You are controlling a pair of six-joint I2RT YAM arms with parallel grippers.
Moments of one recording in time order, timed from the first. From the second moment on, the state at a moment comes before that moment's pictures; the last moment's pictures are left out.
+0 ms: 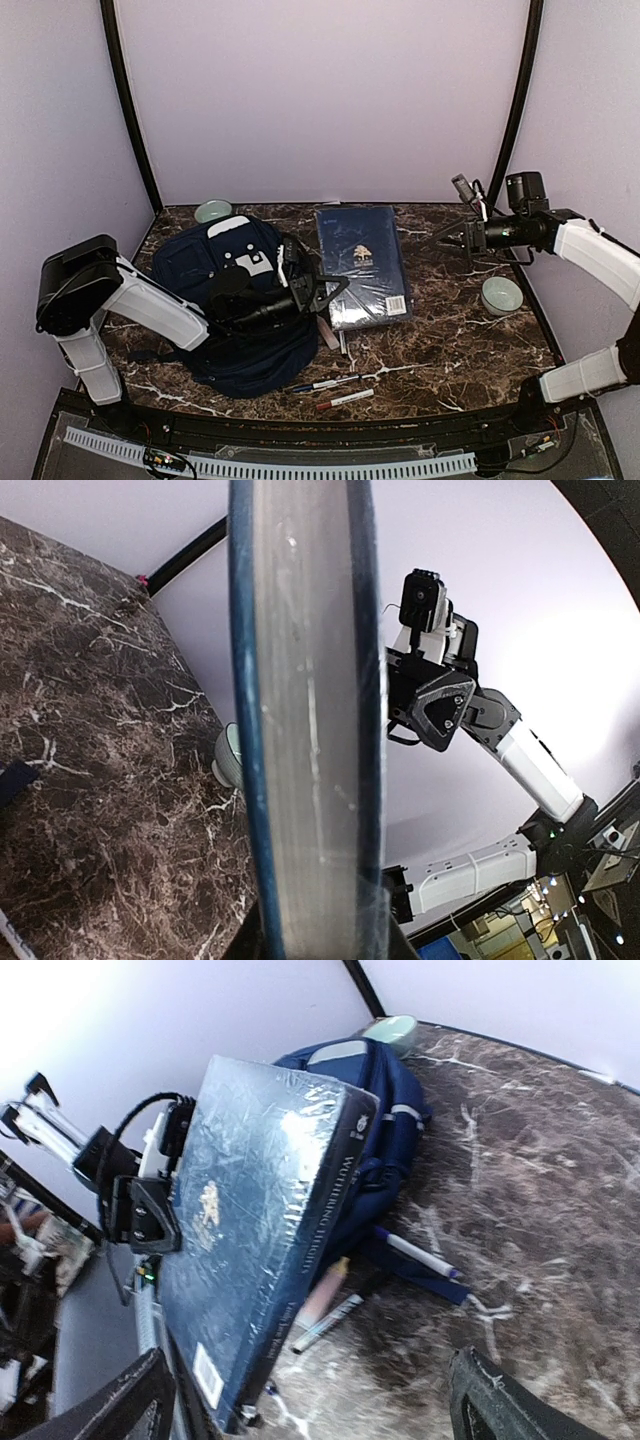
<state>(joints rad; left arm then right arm) -1.03 1.79 0.73 1.17 0.16 -1.00 0.15 1.24 0.99 -0.46 -1.03 -0.13</state>
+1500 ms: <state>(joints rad) -1.02 1.55 0.41 1.44 -0.03 -0.90 0.67 1.51 0.96 0.18 -1.11 0.53</state>
